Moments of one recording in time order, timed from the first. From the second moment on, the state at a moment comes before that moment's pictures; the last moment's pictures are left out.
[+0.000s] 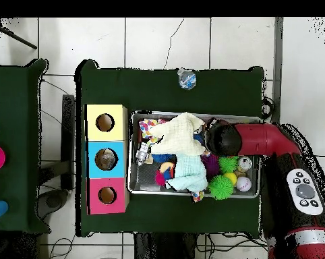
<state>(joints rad) -0.62 -0.53 0.28 1.40 -0.66 0.58 2.25</state>
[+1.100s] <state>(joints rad) -0.65 -0.46 0.24 1.40 -0.74 0.58 2.25</state>
